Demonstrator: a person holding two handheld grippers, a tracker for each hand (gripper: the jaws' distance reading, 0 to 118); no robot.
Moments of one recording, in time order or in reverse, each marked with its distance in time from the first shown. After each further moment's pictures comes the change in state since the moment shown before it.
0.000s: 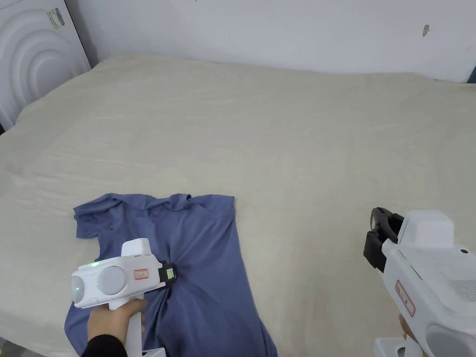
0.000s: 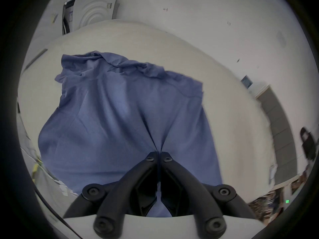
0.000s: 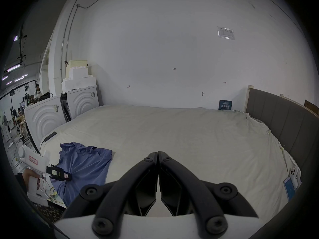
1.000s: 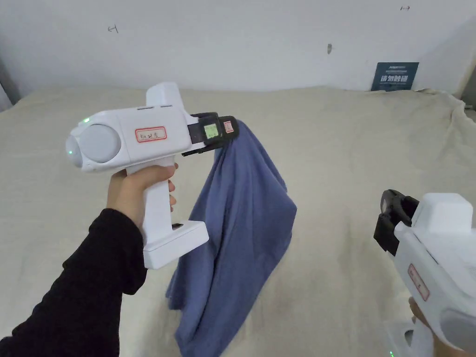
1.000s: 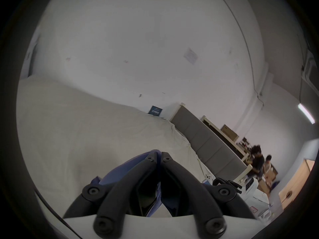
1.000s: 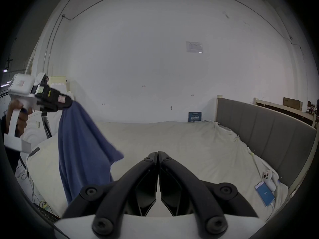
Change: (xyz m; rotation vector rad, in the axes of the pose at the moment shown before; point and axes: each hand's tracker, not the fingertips) left arm 0.306 0.113 0.126 0.258 -0.662 -0.395; right arm 0.092 0.028 0.087 0.124 -0.211 -0.056
